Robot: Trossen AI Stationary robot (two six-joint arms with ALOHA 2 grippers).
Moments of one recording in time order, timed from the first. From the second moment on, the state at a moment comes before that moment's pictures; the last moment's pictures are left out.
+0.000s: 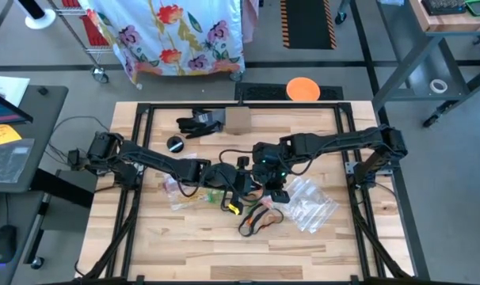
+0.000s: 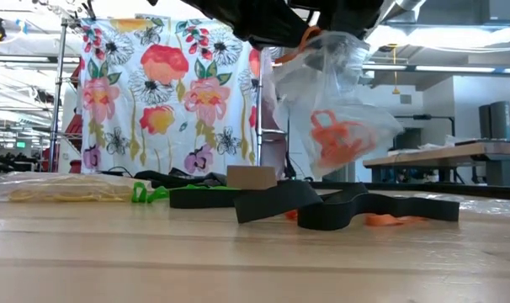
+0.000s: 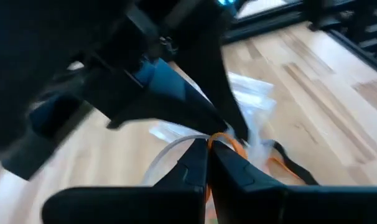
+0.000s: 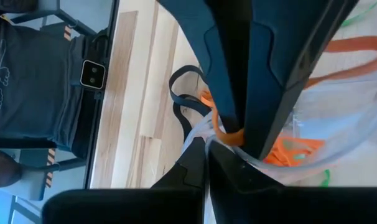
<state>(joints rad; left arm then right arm) -0.17 1.69 1.15 0.13 -0.17 0.22 0.02 1.67 1.41 -0.83 -0.47 0.05</state>
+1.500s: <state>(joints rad) -0.13 1.73 1.15 0.06 0.06 0.15 0.00 1.67 1.41 -0.83 -0.47 0.16</state>
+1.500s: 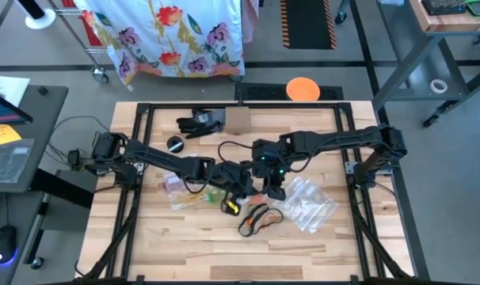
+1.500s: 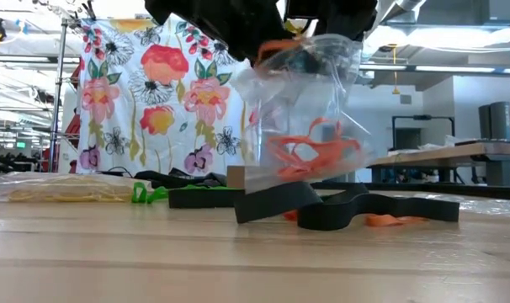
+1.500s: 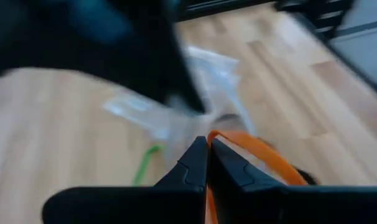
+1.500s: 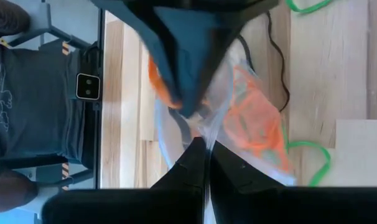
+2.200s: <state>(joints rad) -0.15 1.67 1.15 0.04 -0.18 0.17 0.00 1.67 1.41 -0.83 -0.47 0.16</state>
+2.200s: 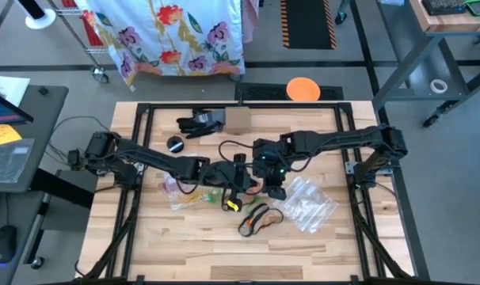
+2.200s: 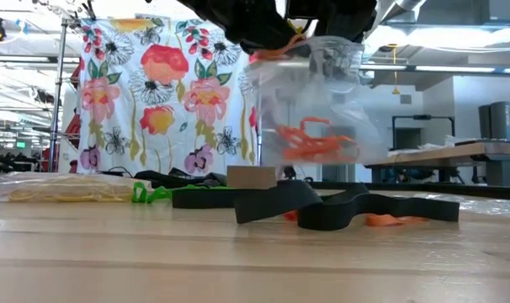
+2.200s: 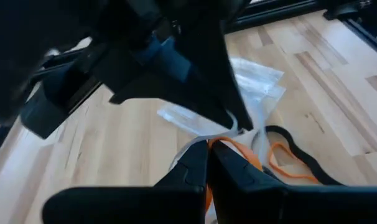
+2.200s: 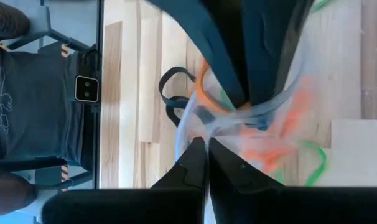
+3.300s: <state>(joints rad) -0.29 1.61 1.15 0.04 -0.28 0.38 0.01 1.67 1.41 -0.88 -0.47 0.16</state>
